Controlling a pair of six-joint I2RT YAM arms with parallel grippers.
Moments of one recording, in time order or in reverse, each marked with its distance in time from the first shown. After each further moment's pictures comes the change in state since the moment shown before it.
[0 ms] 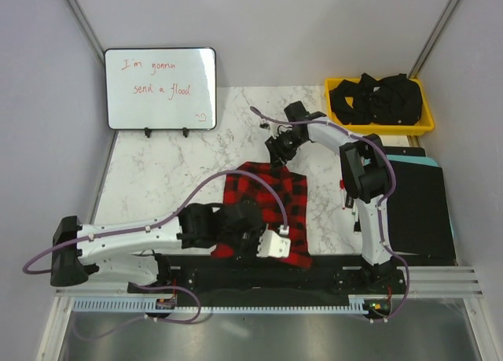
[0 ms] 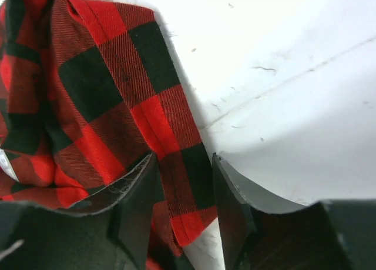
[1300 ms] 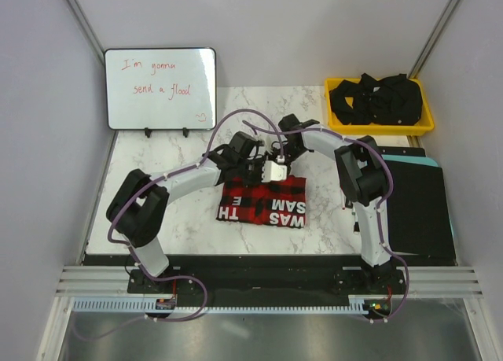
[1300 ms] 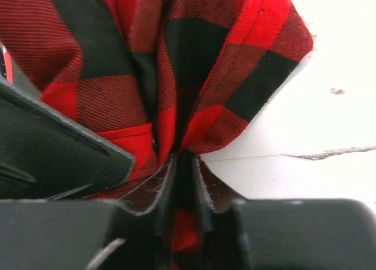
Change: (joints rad) left arm 0.651 0.571 0.214 0.357 0.241 0.527; right arm 0.060 -0.026 -0.102 -0.114 -0.211 -0.175
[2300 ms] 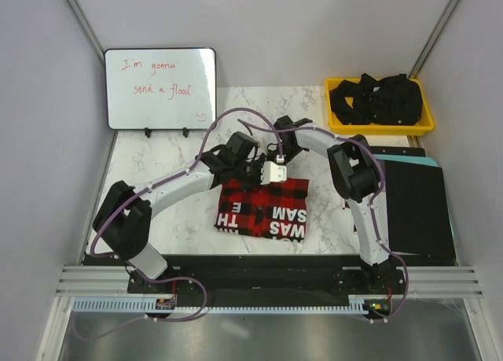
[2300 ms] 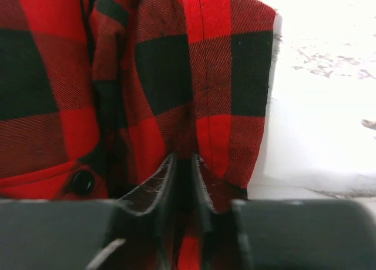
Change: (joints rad) left arm -0.051 -0.129 -0.031 -0.104 -0.005 -0.087; right arm 0.015 0.099 0.122 -0.117 -0.054 -0.008
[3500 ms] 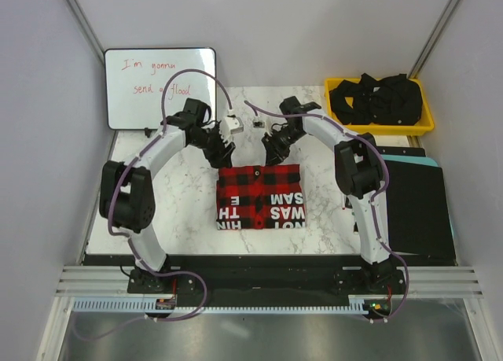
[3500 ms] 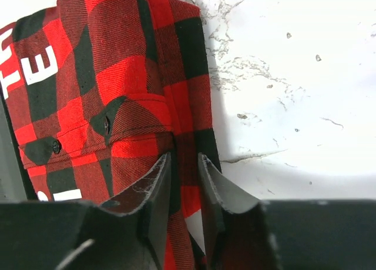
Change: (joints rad) left arm 0.433 0.169 0.277 -0.308 0.184 -0.092; right arm -0.065 0.035 0.221 -0.058 0.053 -0.031
